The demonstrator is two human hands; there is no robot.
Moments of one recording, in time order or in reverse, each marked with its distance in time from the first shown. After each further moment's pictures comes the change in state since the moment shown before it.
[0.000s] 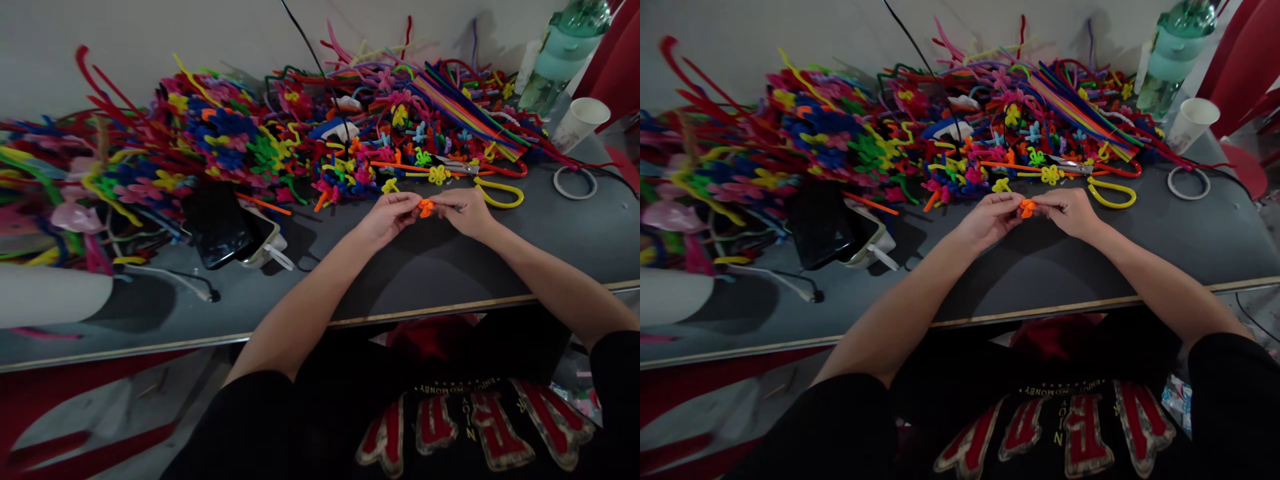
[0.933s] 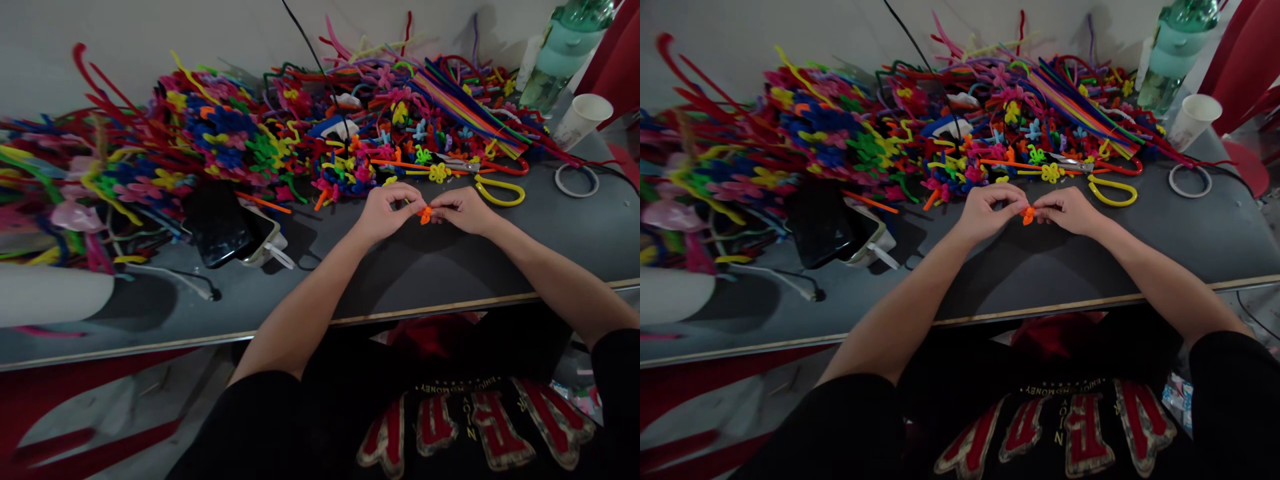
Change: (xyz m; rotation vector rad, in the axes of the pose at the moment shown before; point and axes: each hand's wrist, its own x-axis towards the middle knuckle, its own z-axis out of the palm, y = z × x) left_hand -0.007 0.014 -0.005 0.607 0.018 0.473; right_hand 0.006 -0.007 -0.008 0.187 -0.278 0.147
